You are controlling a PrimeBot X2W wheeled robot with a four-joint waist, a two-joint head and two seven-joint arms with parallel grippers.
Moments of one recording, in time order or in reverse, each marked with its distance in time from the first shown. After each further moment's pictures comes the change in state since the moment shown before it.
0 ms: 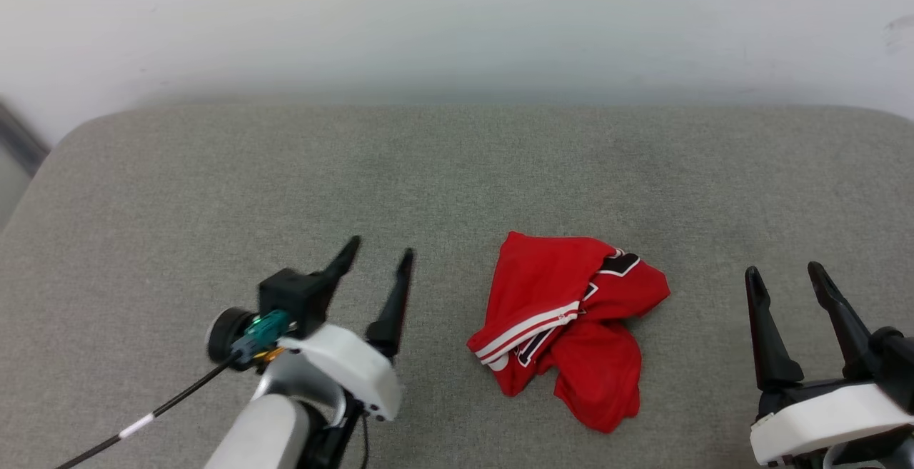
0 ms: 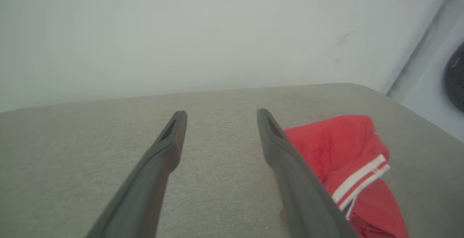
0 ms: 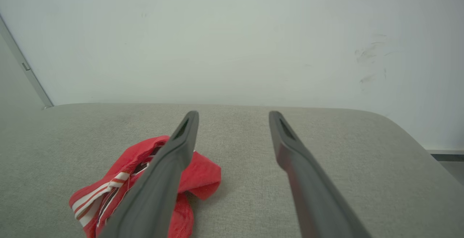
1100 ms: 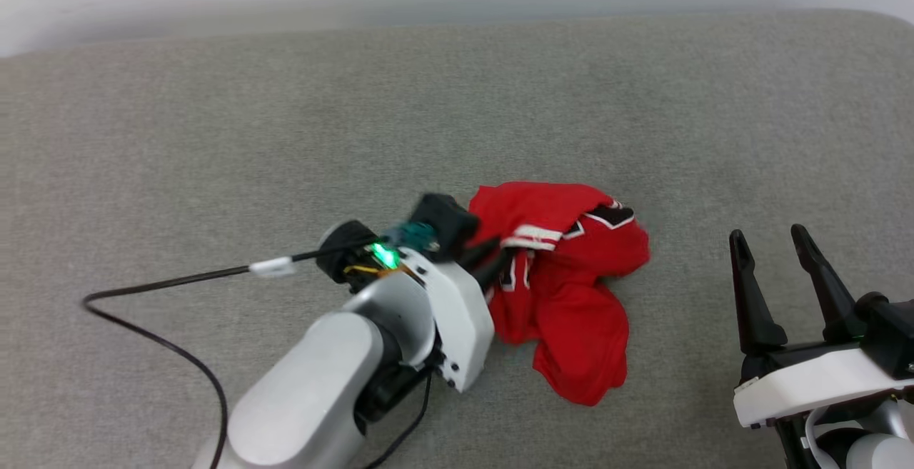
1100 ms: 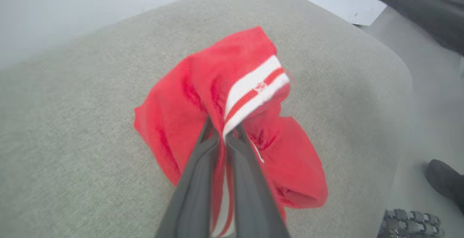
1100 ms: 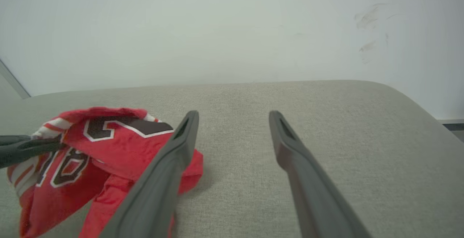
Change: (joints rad) left arm -0.331 0.006 -0.328 0.047 -0.122 -0.141 0.375; right arm -0.110 0.000 0.029 0.089 0.023 0.000 -0.059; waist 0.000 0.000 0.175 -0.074
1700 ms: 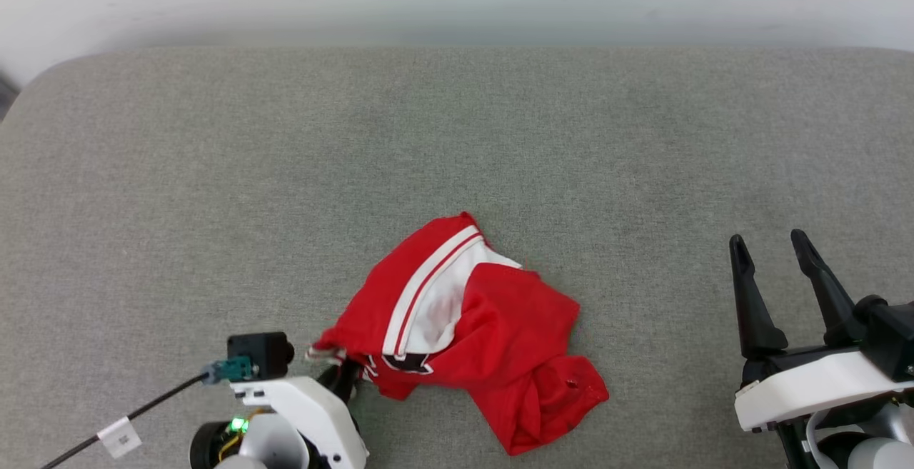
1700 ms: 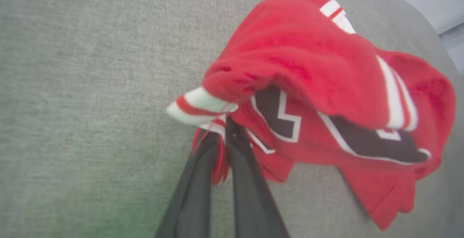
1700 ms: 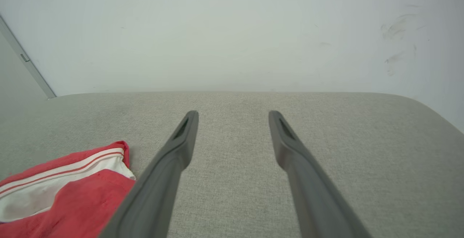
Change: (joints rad) left arm 0.418 0.061 0.282 0.030 -0.212 0.234 -0.150; right arm 0.009 0.000 -0.001 -0.003 -0.004 0.000 0.012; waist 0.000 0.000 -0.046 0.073
